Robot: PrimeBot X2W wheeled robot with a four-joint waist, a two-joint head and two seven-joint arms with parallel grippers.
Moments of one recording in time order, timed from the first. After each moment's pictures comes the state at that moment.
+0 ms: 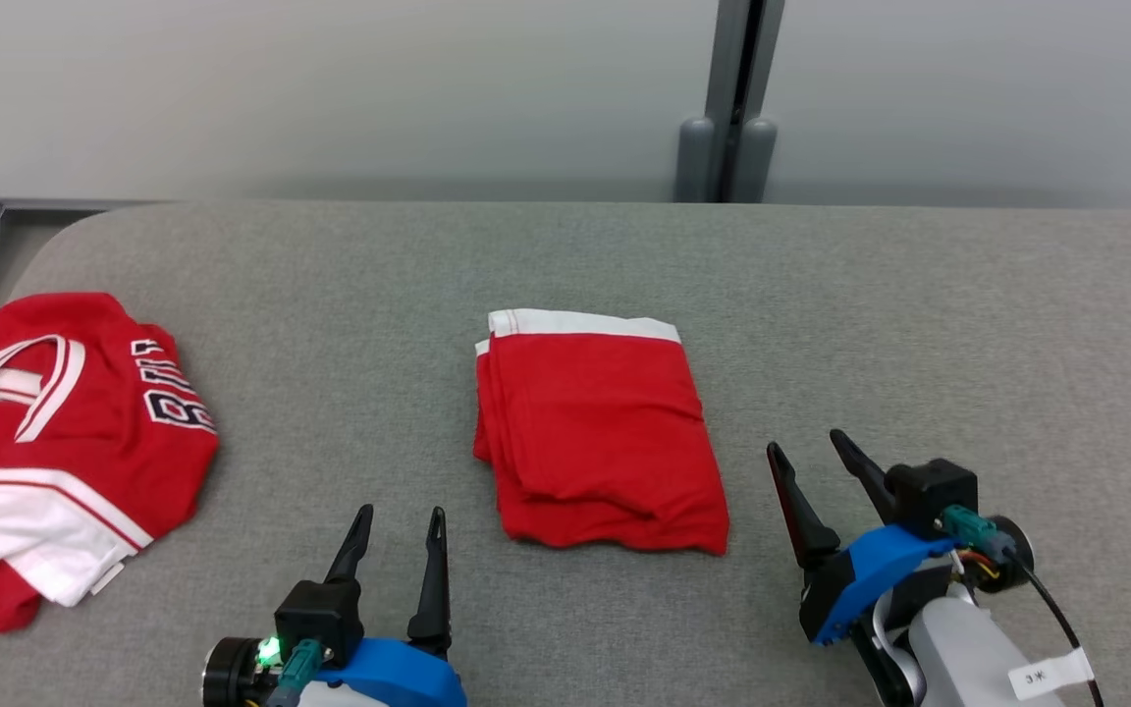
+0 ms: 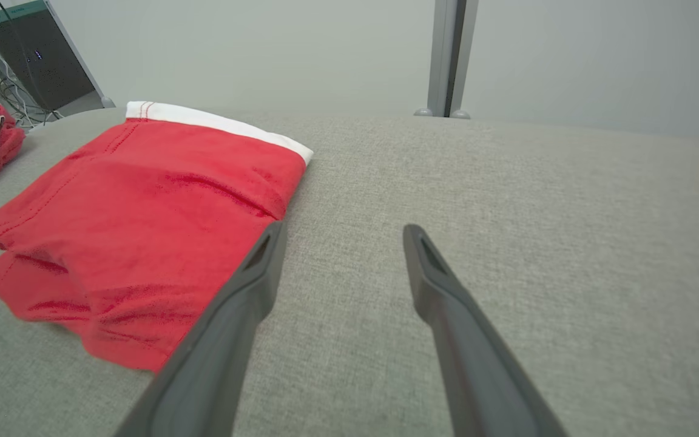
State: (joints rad) left arm -0.09 0.05 -0.27 0.43 -0.22 0.03 -0.26; right arm -0.36 -0.06 0.17 0.71 0.16 0.13 -0.26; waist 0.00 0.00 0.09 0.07
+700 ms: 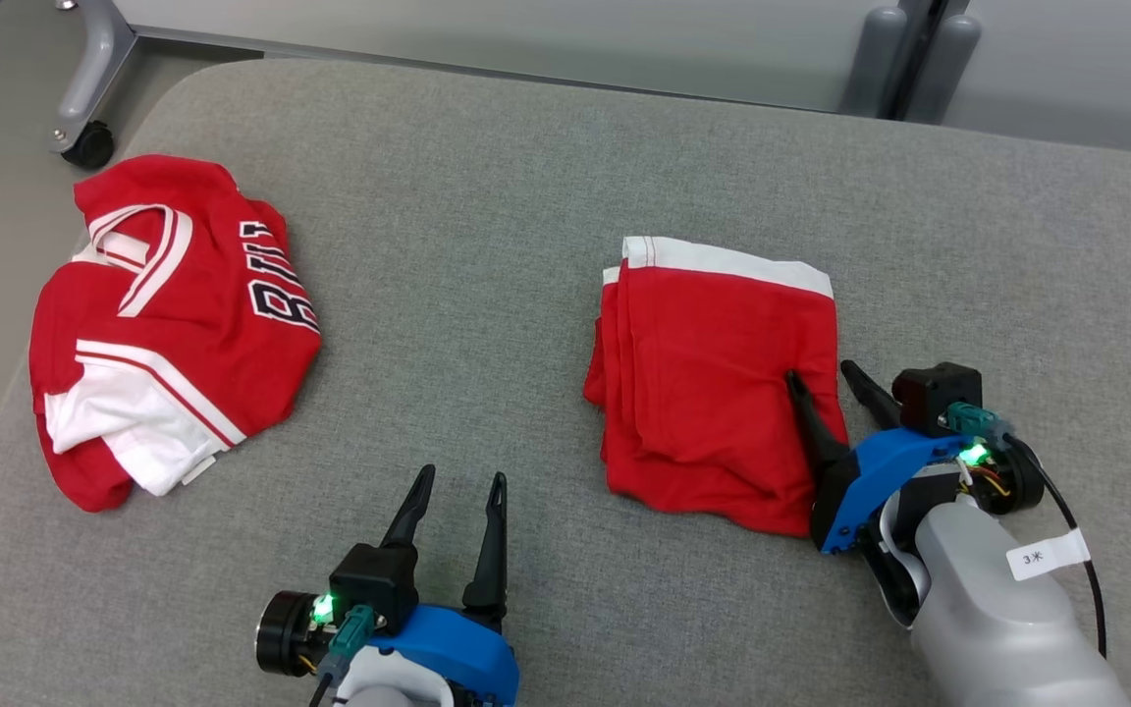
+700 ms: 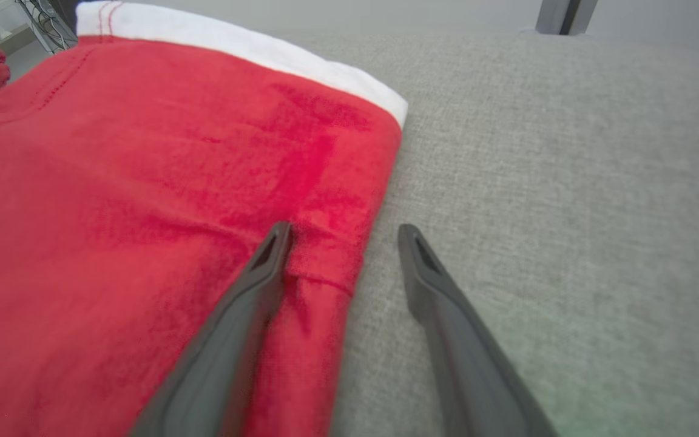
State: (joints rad) left arm -0.17 0.05 -0.43 0.42 -0.30 0.07 -0.26; right arm -0.64 -0.08 0.21 1.03 0.23 0.13 -0.26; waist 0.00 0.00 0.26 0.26
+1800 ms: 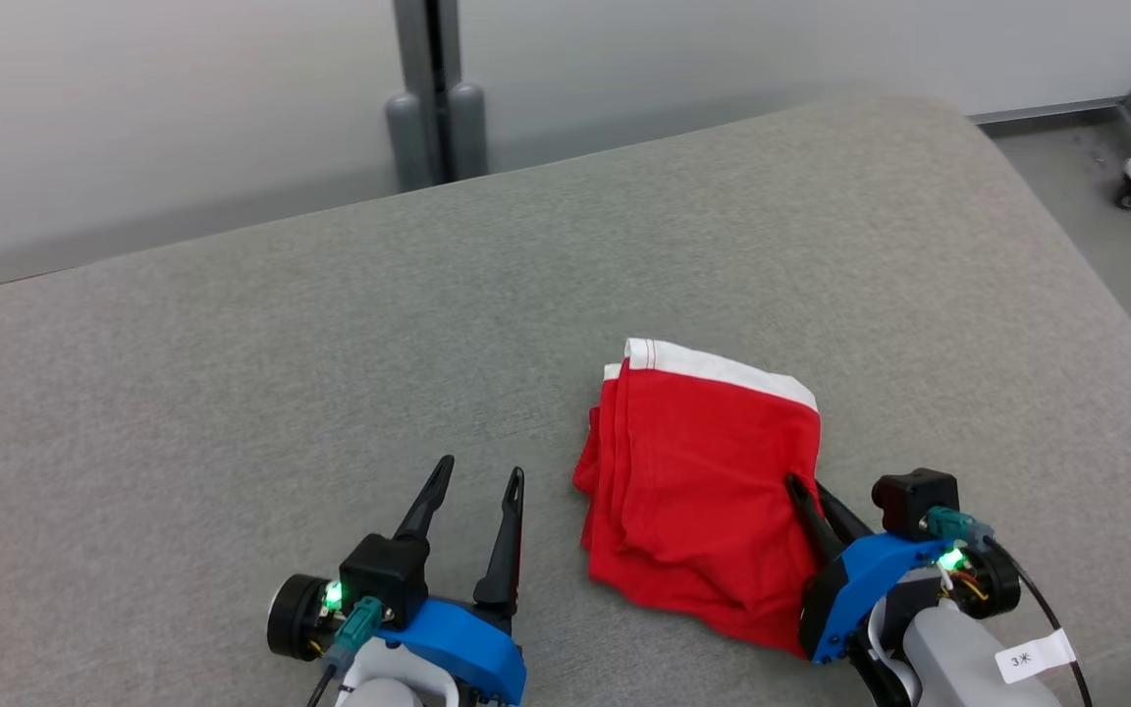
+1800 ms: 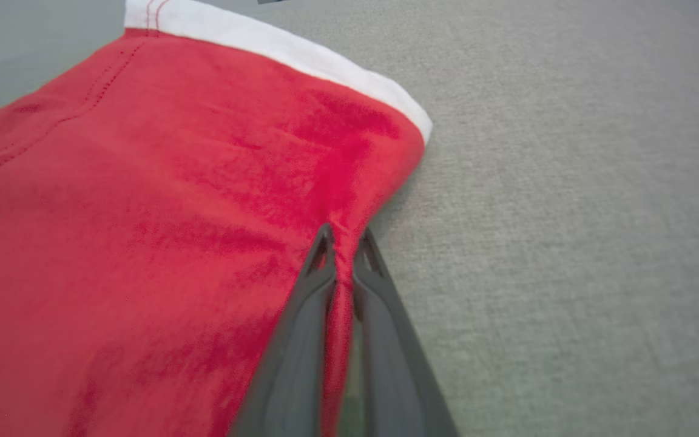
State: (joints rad) left arm -0.19 0.05 -0.44 0.43 -0.30 0.01 -0.26; right arm -0.48 -0.09 0.32 0.97 0.33 0.13 -0.26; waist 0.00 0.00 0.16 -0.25
